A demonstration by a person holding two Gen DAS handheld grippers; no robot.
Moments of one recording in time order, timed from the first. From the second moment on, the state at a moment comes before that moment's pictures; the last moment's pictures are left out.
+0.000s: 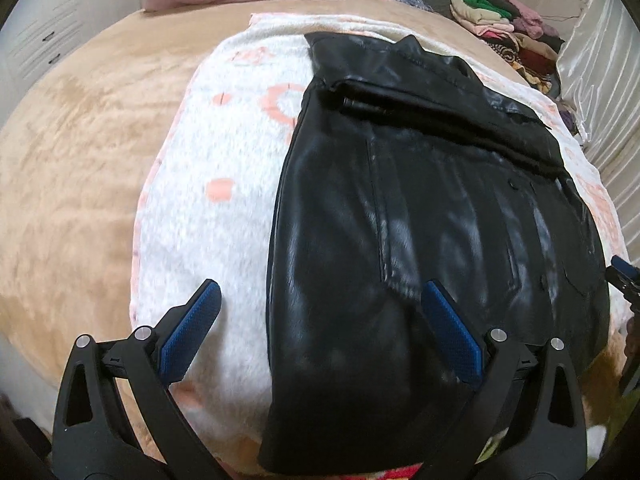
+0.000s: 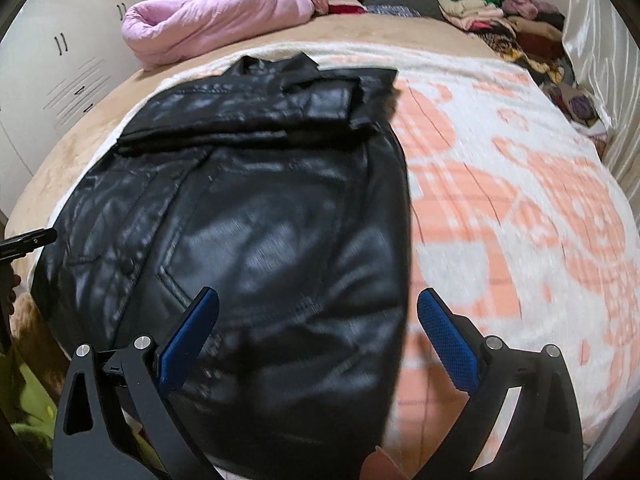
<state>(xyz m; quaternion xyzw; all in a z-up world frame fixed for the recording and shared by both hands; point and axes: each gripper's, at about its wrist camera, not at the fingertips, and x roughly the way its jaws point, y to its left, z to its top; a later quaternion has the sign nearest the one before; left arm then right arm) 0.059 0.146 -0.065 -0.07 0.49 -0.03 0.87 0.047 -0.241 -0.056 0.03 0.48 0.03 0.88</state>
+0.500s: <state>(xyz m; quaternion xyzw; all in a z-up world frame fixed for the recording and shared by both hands) 0.023 0.167 -0.082 -0.15 0.51 -0.08 0.84 0.018 -0.257 -0.082 0.06 0.54 0.07 0.84</state>
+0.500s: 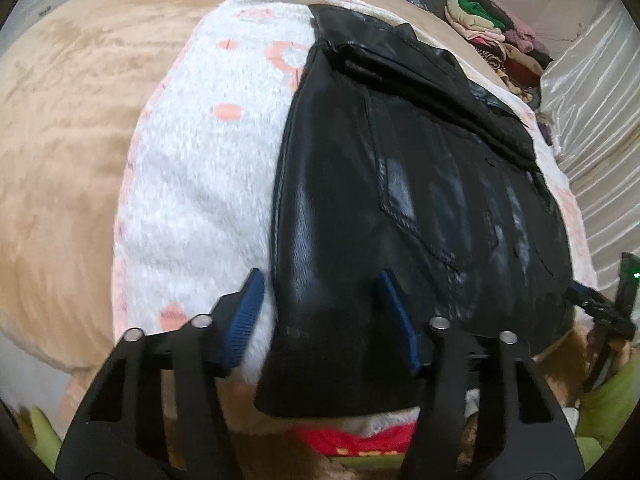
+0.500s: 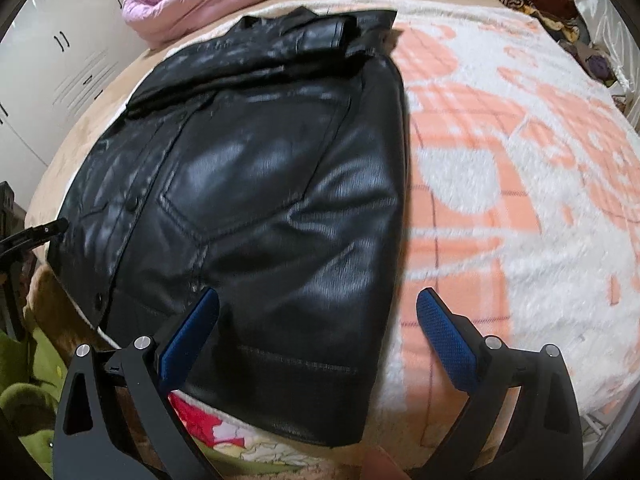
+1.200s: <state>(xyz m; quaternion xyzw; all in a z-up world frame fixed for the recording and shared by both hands) 0.007 0.167 -0.059 -0.17 0.48 -0.10 0.85 -0.011 -0.268 -0.053 0.08 0.50 0.12 0.86</state>
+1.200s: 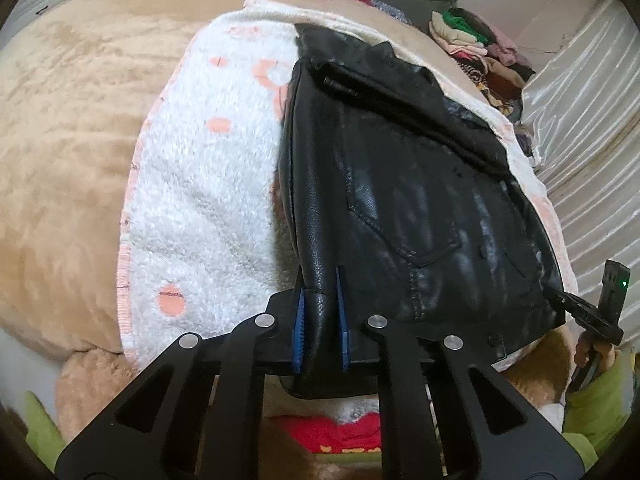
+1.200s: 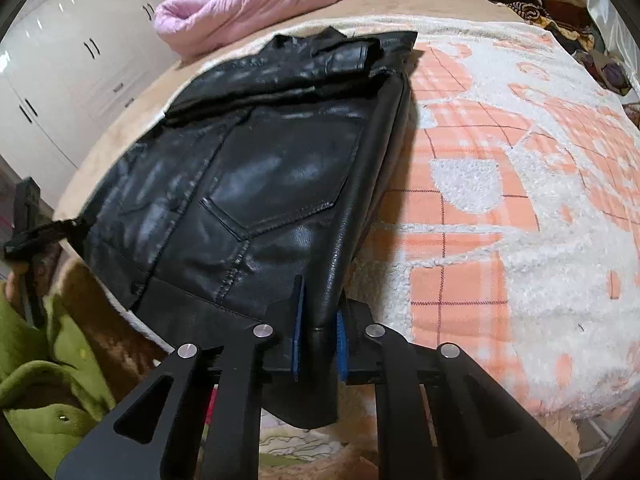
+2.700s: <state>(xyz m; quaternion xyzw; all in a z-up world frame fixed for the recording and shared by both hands) 0.165 0.150 0.062 -0.19 0.36 -0.09 0.91 0.148 -0.327 0.054 0.25 0.37 0.10 0.89</state>
